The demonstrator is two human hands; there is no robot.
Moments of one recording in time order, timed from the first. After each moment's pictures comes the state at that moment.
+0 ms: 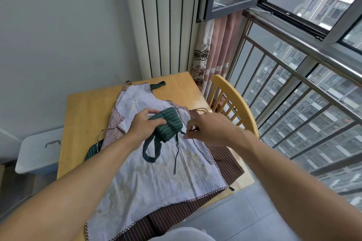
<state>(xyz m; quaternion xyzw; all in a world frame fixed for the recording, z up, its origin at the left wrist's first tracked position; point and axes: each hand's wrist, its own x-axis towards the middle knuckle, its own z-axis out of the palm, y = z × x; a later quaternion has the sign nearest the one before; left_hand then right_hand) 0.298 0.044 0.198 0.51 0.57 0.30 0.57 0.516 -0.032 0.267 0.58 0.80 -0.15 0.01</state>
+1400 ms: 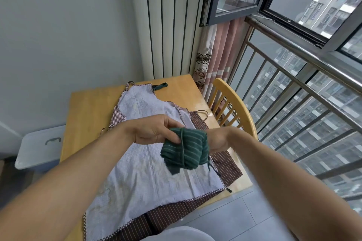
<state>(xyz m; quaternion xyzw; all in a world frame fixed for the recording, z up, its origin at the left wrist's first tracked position) 0.297 0.028 0.254 0.56 0.24 0.02 0.79 0.527 -0.023 0.223 0.47 0.57 -0.68 0.04</state>
